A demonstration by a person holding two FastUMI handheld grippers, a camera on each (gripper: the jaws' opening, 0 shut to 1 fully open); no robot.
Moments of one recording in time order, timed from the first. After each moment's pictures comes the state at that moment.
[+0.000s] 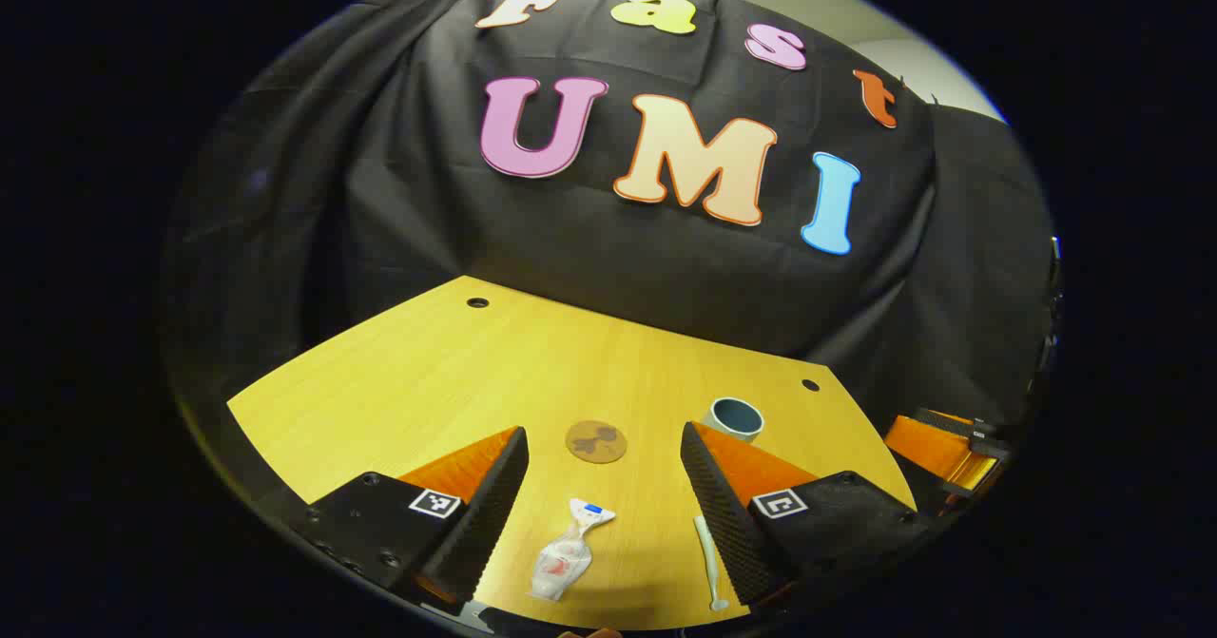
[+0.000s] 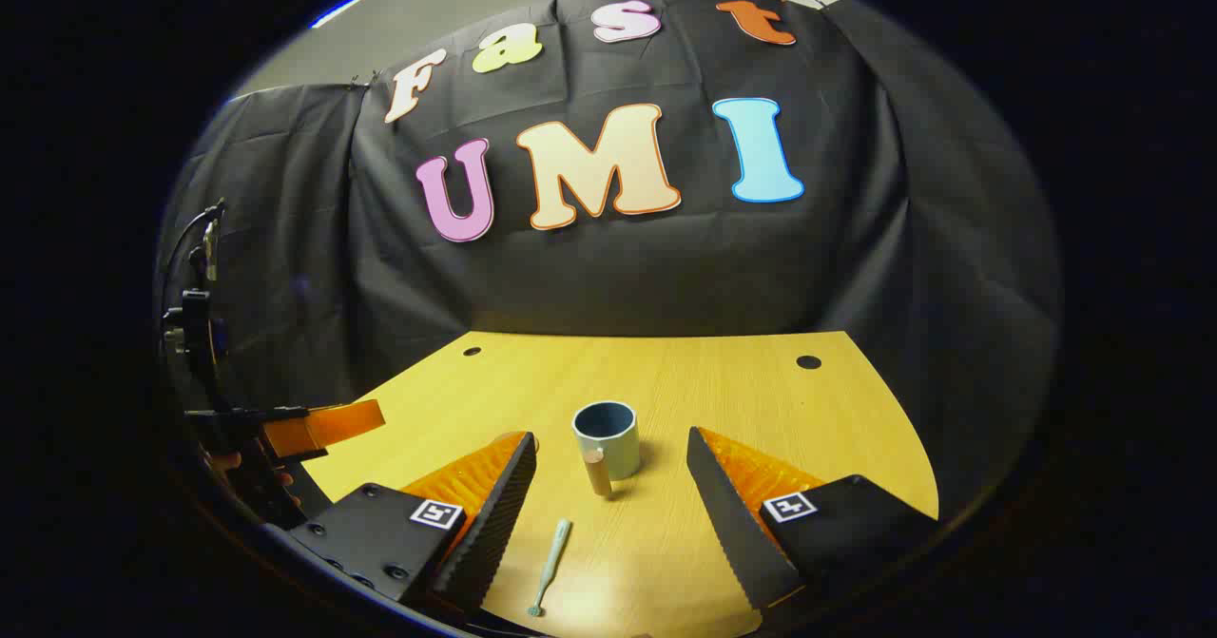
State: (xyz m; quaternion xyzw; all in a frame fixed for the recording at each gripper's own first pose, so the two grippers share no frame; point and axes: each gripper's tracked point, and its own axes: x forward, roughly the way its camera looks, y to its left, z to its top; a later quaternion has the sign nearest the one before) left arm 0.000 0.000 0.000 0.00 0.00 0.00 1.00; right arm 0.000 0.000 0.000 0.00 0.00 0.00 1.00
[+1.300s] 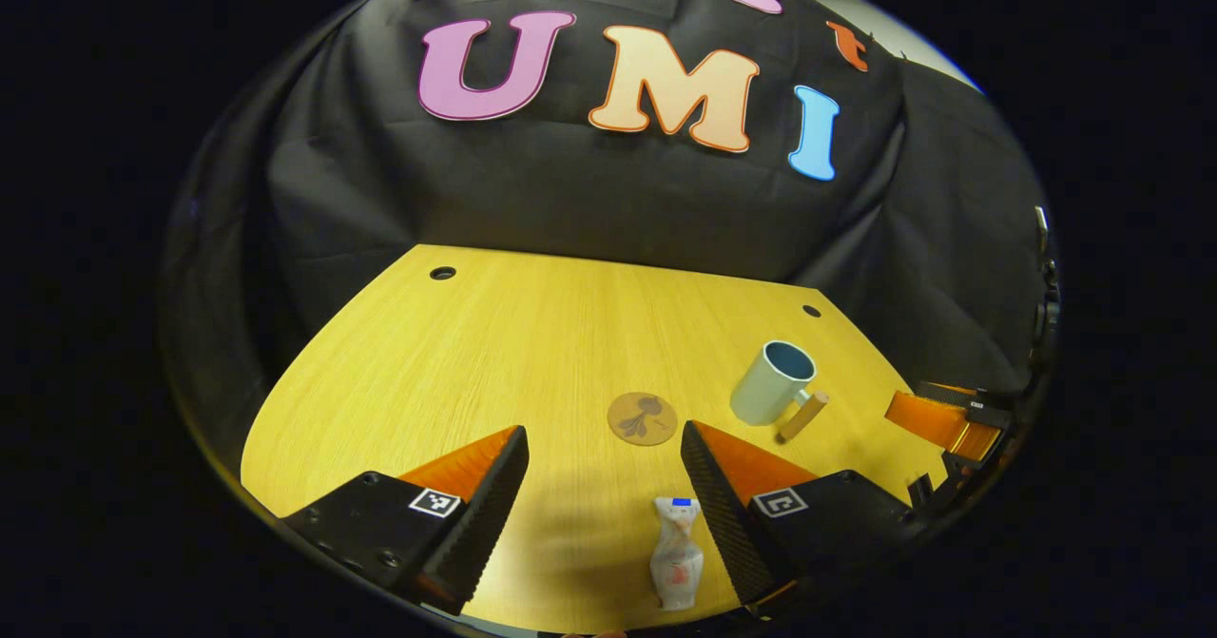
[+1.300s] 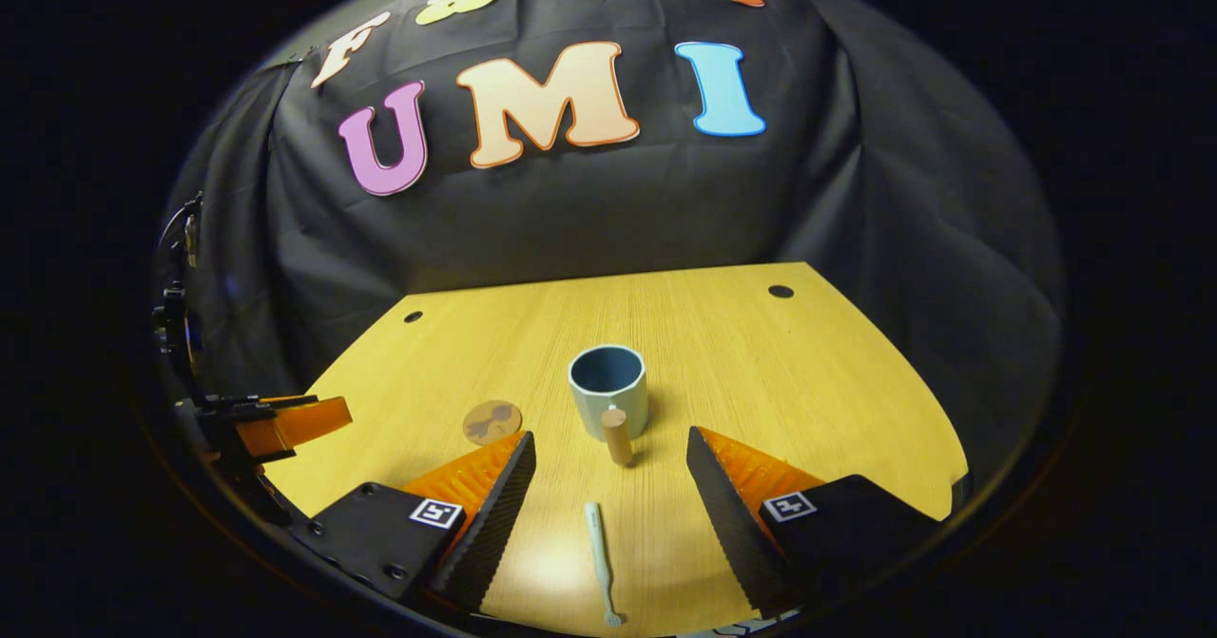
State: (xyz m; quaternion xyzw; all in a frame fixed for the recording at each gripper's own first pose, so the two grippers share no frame) left arm 0.054 0.092 -0.012 0.06 0.11 -0.07 0.99; right arm 0.046 0.048 -0.066 0.03 0.10 -0.12 0.99
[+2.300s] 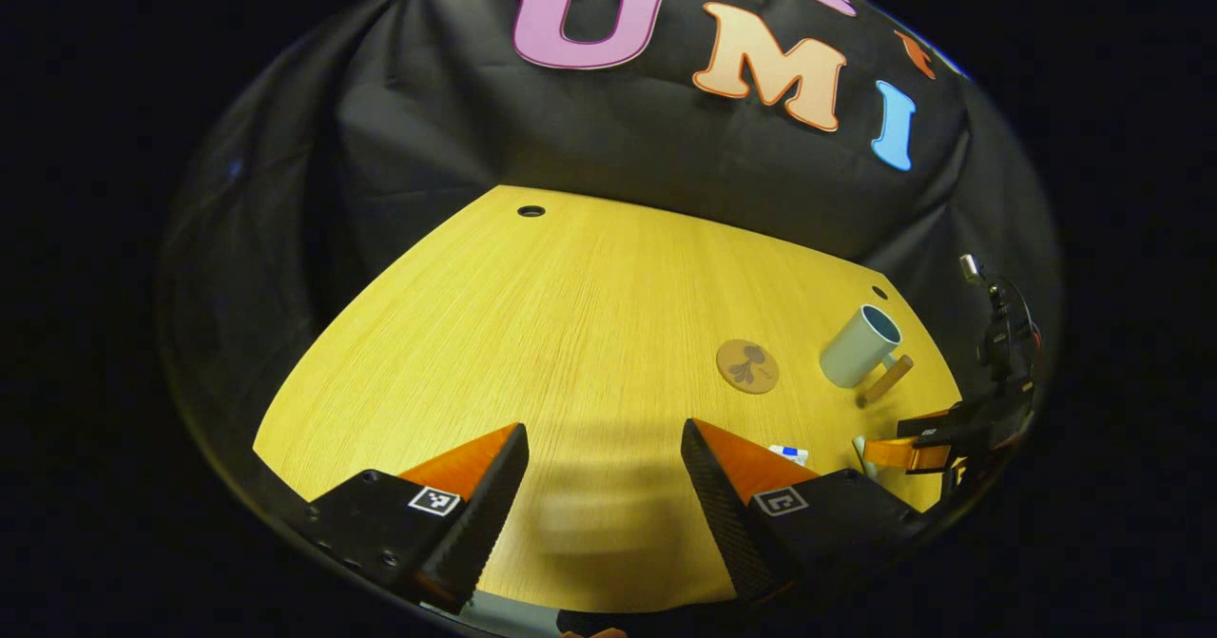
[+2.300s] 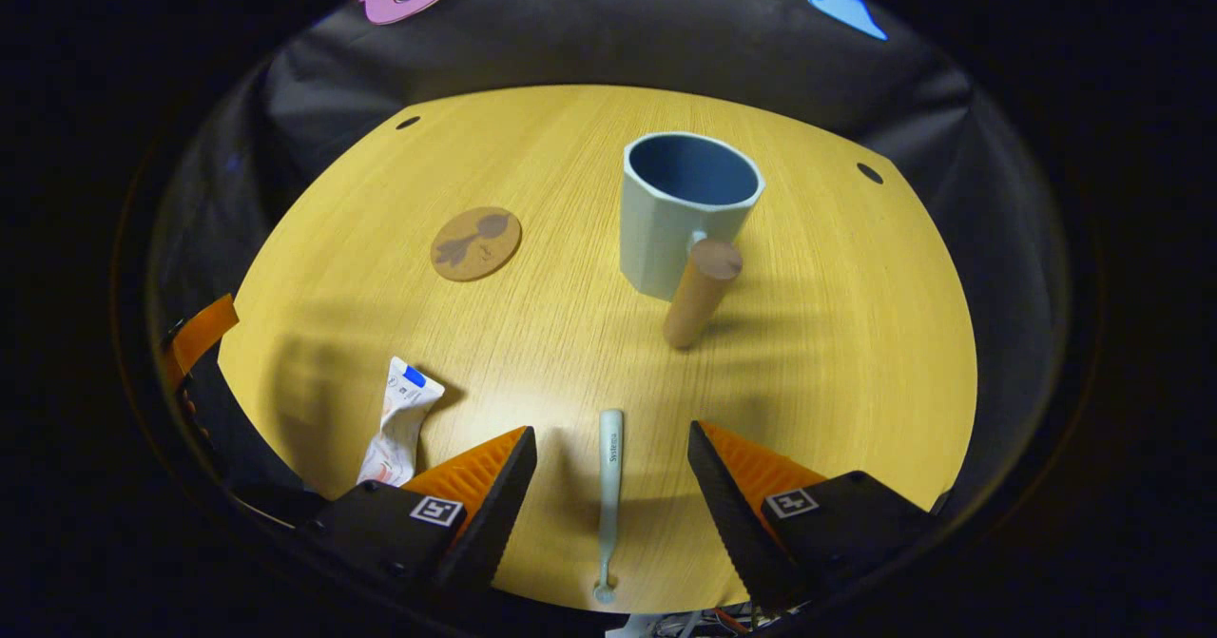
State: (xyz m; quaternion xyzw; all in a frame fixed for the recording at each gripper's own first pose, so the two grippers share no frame) left arm 0.036 0.192 -0.055 0.01 0.17 0.02 0.99; right arm 0.088 0.067 -0.204 -0.04 0.40 -0.09 0.91
